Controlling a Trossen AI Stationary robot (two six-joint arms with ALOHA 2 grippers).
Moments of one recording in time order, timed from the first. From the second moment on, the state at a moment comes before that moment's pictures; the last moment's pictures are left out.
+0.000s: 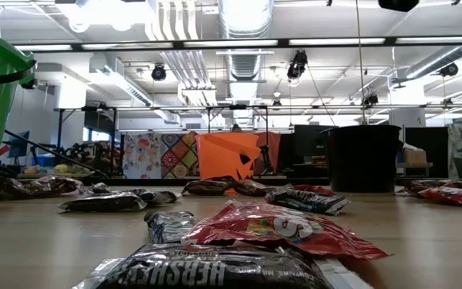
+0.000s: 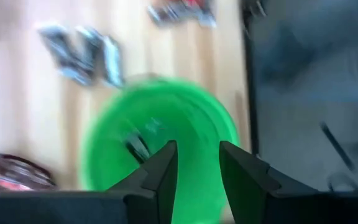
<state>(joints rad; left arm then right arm) -0.64 1.19 1.36 -1.21 -0.03 -0.65 0.21 1.03 1.20 -0.77 0.21 0.90</state>
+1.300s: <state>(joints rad) -0.30 0.70 0.74 -0.27 -0.75 -0.74 -0.04 1.76 1.61 -0.99 0.10 0.79</state>
